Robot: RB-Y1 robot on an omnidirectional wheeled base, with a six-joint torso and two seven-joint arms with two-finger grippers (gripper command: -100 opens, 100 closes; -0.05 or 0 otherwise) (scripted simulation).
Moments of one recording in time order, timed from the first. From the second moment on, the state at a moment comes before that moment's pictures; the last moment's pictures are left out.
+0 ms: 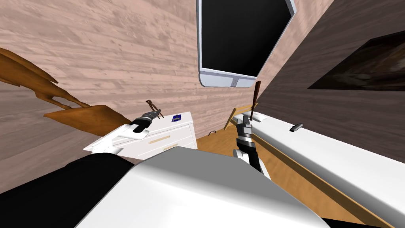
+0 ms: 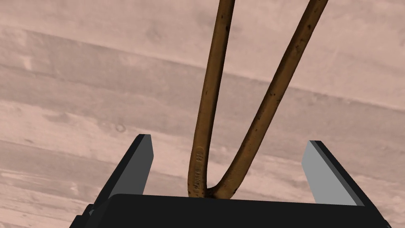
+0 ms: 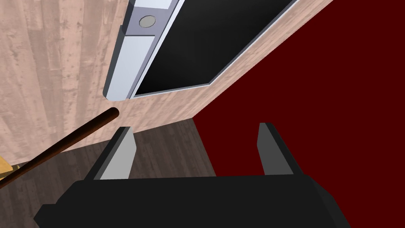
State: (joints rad) left arm 0.52 0.88 0.50 -2.04 -0.22 0.42 -0.18; right arm 0.48 -0.04 -0.02 -2.25 0.03 -0.40 0.06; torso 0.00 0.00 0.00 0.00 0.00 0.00
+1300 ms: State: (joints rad) left arm 0.19 0.89 0.38 -1.68 -0.32 0.35 -0.17; right arm 0.48 -0.04 -0.02 -2.25 0.03 -0.40 0.06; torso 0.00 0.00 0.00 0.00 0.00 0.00
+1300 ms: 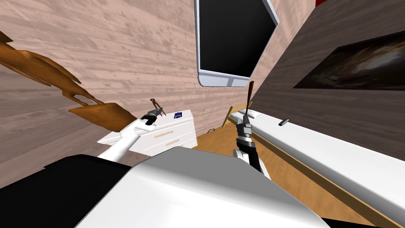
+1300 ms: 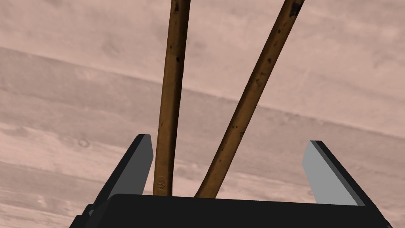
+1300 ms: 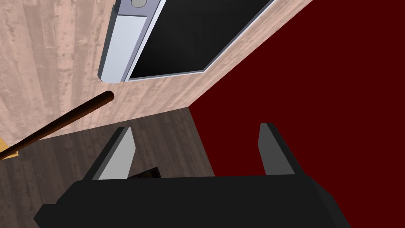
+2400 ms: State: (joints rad) left arm -0.09 0.90 0.27 -1.37 -0.41 0.27 -0.16; right arm 0.48 -0.04 -0.02 -2.25 0.03 -0.40 0.06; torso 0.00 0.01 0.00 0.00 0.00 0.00
